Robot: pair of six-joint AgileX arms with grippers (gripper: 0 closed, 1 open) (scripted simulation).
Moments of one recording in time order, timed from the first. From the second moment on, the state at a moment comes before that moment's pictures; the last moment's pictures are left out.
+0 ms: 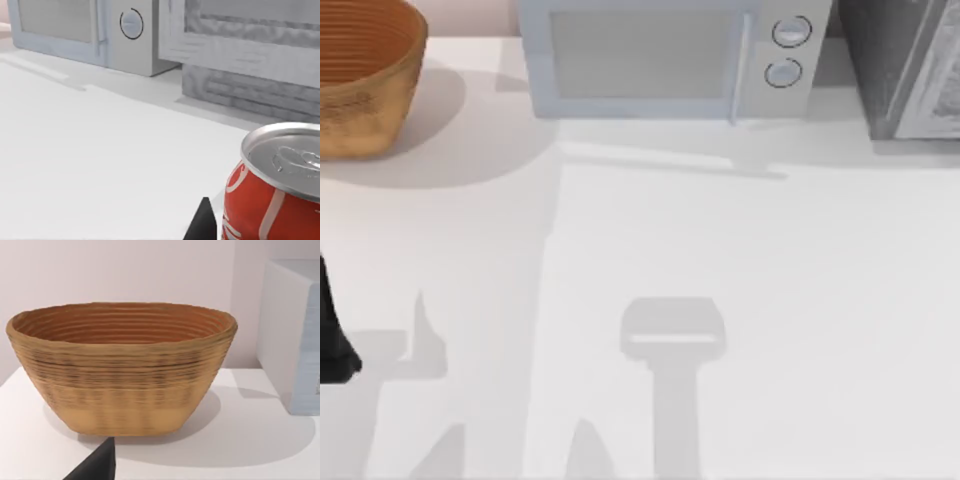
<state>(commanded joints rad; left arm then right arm) 0.00 0.00 0.00 0.00 0.00 0.00 -0.99 2.28 0.50 1.73 -1.68 -0.07</state>
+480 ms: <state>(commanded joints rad) 0.00 0.00 0.00 0.00 0.00 0.00 -0.97 2.27 0.45 1.74 -1.71 -0.08</state>
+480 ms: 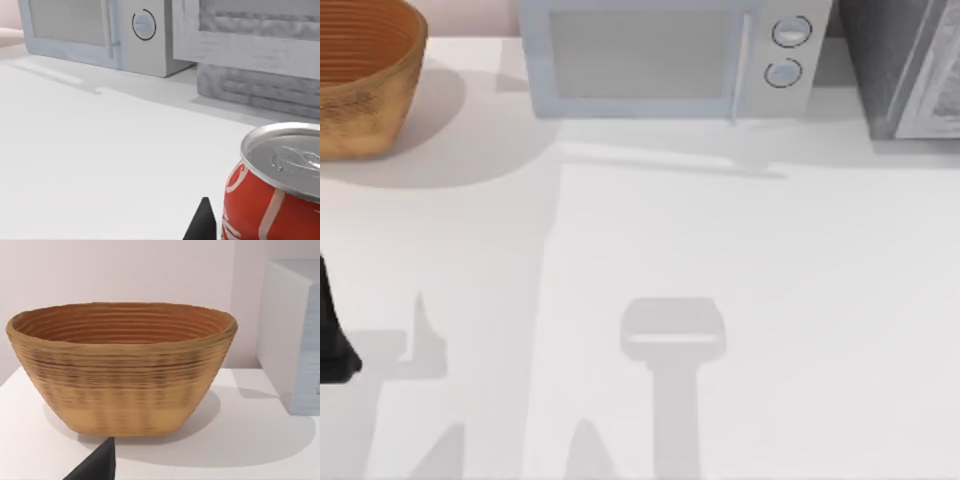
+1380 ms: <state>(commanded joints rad) 0.00 0.00 0.00 0.00 0.00 0.00 -0.97 2.27 0.45 1.74 -1.71 -0.08</state>
